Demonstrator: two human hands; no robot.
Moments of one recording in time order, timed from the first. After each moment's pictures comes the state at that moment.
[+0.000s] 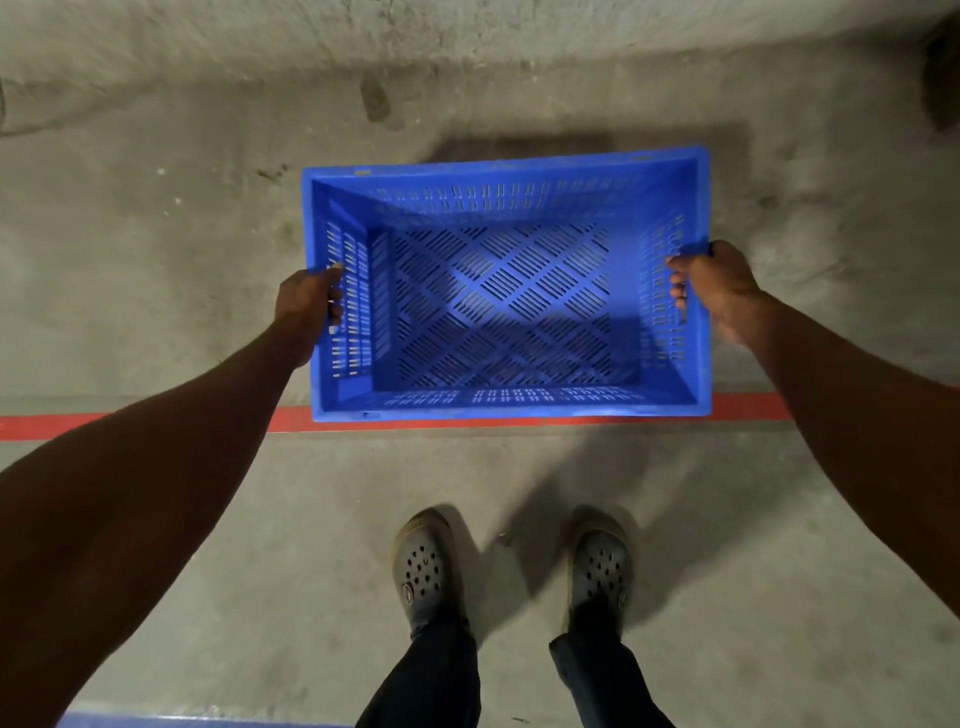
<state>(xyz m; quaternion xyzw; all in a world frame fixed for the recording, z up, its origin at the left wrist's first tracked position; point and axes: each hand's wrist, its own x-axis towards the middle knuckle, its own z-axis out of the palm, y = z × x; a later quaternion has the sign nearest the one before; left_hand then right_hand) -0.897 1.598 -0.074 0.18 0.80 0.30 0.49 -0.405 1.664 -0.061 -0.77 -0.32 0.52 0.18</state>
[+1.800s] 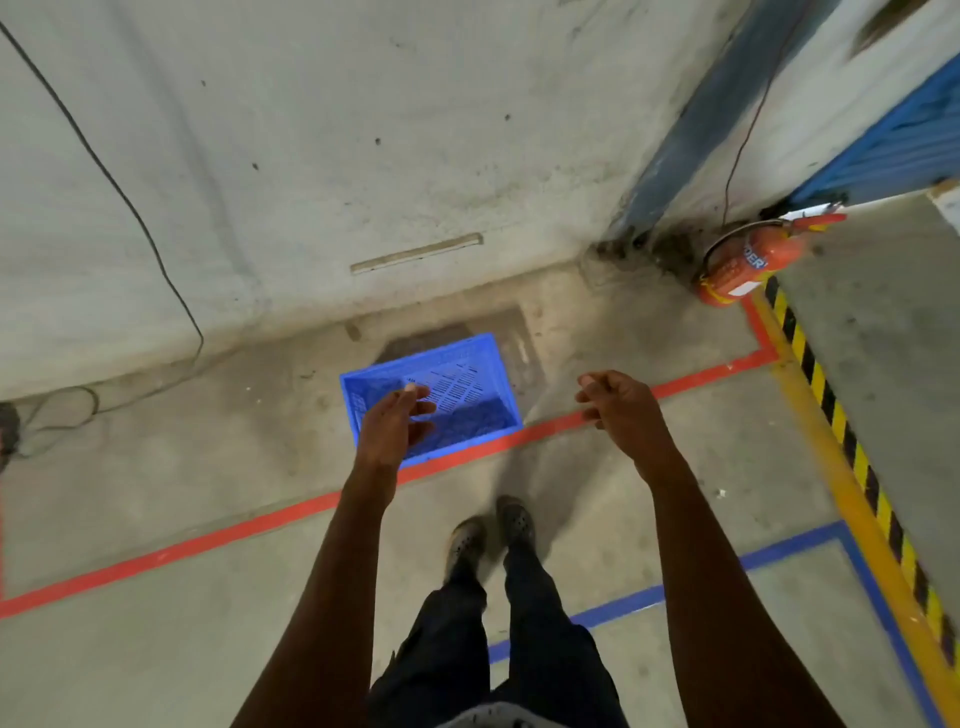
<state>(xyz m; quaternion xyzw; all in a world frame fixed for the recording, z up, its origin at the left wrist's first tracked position) -0.677 1.462 0.649 0.28 0.65 0.31 0.64 -0.387 1.431 0.659 -0.77 -0.33 0.46 0.30</state>
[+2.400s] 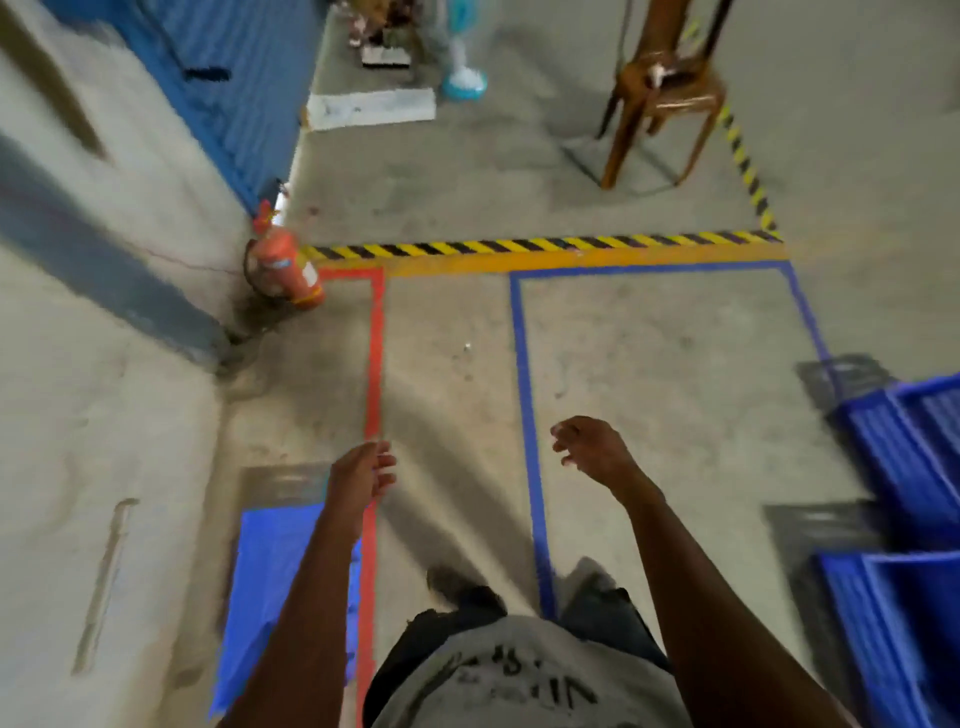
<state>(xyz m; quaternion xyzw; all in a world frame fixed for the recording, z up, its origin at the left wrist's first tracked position) -0.457 1.259 0.695 0.64 0.40 -0.15 0.64 -0.404 0.929 0.682 -0.81 0.17 0.28 0.49</state>
